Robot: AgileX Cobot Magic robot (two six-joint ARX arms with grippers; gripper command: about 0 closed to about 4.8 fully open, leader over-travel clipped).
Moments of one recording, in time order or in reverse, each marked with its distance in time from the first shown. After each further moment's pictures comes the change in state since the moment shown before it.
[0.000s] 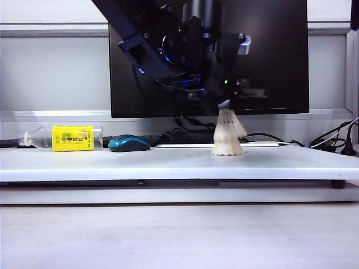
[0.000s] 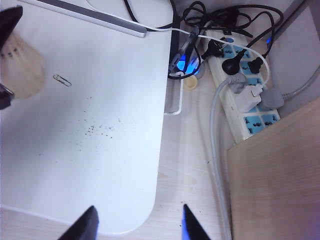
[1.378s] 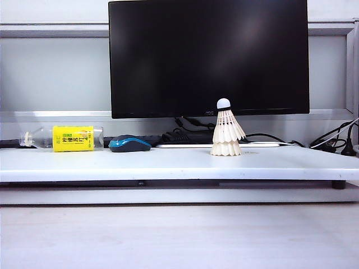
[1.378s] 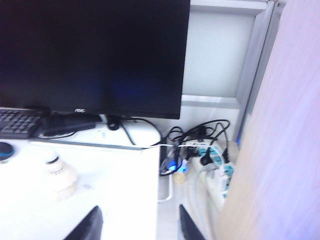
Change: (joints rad) left arm 0.048 -1.530 -0.241 -0.822 0.005 0.072; right arm 0.000 -0.618 -0.056 0.030 -0.048 -0.009
